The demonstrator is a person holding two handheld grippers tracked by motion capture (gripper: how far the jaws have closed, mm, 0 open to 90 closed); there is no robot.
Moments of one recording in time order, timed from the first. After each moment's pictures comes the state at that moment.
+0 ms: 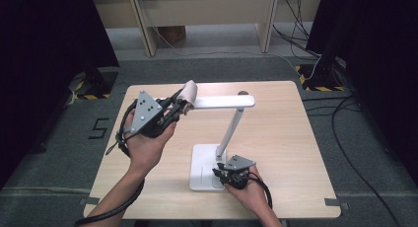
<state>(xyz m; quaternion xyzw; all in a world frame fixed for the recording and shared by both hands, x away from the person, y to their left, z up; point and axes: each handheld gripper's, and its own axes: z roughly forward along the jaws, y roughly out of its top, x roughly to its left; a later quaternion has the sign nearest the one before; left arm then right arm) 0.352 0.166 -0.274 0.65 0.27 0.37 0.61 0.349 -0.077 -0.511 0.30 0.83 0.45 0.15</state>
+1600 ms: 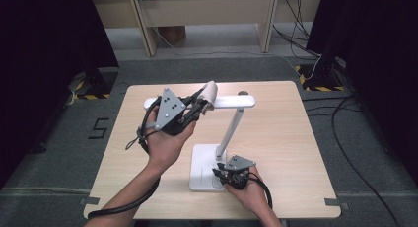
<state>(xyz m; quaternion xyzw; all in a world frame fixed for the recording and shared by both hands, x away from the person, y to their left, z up) 0.360 0.126 -0.273 0.67 0.24 0.35 0.60 0.348 -0.077 -0.511 0.29 0.83 0.45 0.15</state>
